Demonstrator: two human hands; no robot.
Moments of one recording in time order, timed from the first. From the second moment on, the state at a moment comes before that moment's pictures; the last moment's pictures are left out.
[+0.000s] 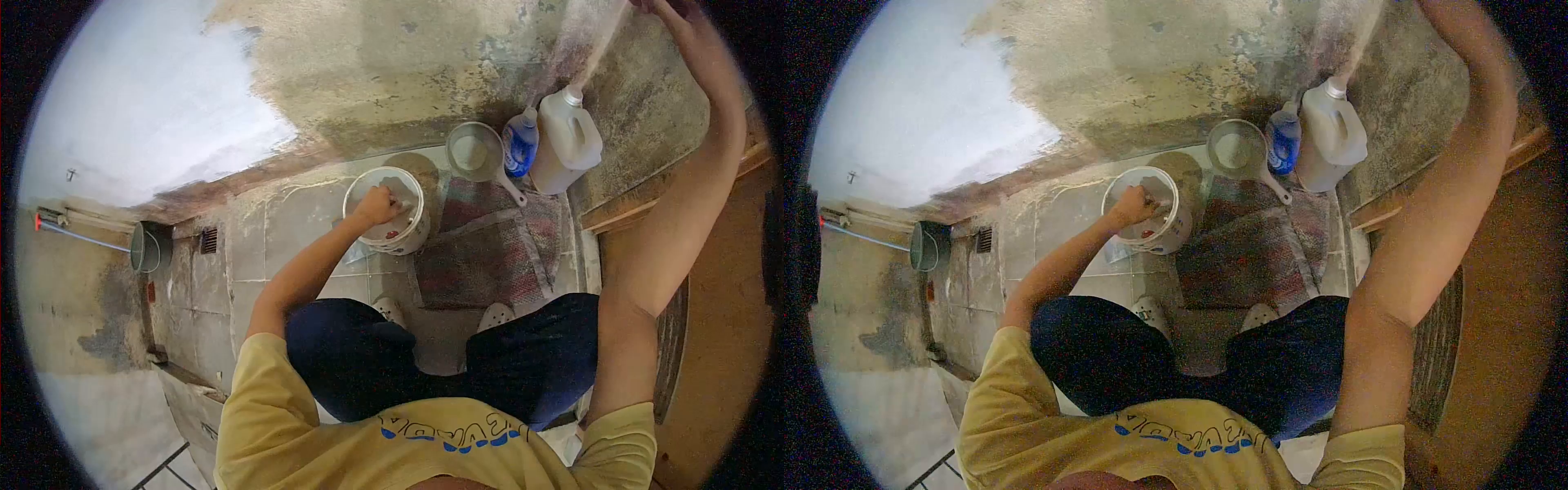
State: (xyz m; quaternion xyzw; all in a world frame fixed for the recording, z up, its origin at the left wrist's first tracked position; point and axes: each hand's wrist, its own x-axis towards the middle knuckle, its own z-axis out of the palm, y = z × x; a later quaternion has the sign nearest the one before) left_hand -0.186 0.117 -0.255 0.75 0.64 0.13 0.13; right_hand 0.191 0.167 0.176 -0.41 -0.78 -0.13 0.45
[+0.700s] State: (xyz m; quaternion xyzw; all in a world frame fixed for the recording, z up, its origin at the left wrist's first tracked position) left_hand -0.261 0.036 -0.135 0.39 0.63 0.51 0.43; right_hand 0.189 0.190 0.174 -0.35 -0.81 -0.03 0.46
